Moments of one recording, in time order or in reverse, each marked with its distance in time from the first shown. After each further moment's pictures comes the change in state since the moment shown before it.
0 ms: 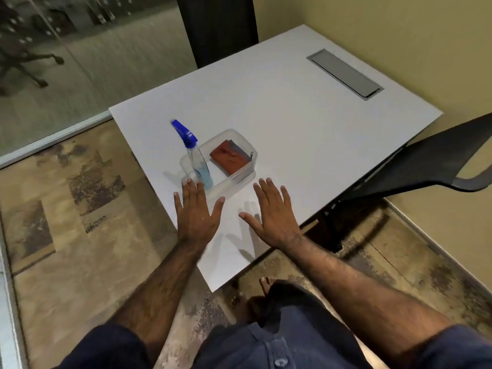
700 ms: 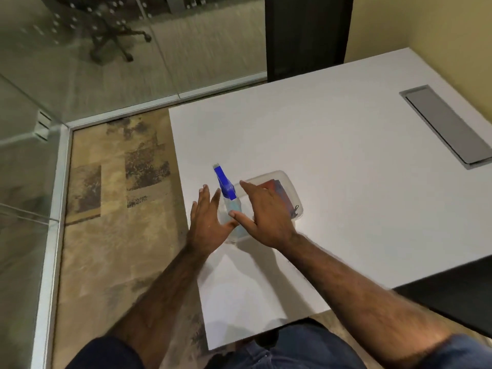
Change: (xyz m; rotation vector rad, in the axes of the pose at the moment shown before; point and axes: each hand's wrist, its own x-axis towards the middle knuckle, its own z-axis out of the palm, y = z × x) left_hand 0.129 -0.032 -0.012 -0.263 -0.143 -0.287; right_hand 0.213 -0.042 -0.005 0.335 -0.061 -0.331
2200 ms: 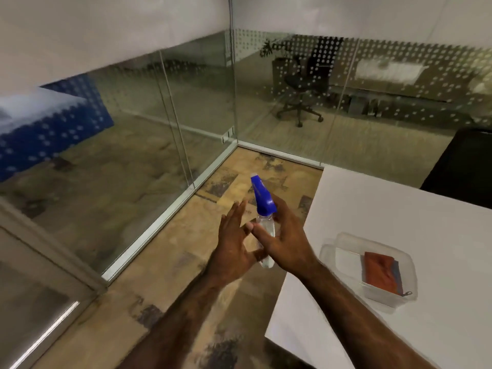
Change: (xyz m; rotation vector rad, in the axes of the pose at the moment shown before) left_hand -0.303 -0.078 -0.113 -0.577 0.731 -0.034; right_hand -0.091 -0.284 -0.014 0.599 -0.342 -0.491
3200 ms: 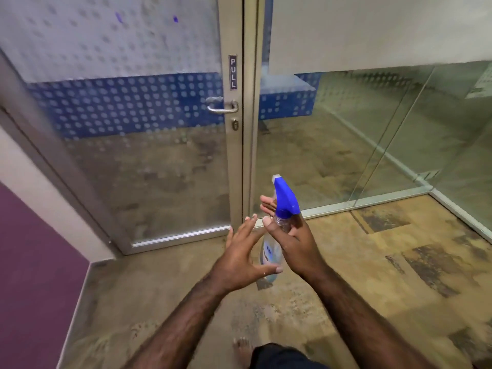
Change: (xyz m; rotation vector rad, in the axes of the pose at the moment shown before) left_hand -0.303 -0.088 -0.279 0.370 0.462 -0.530; right_hand -0.071 -0.207 0.347 0.610 -0.830 -0.172
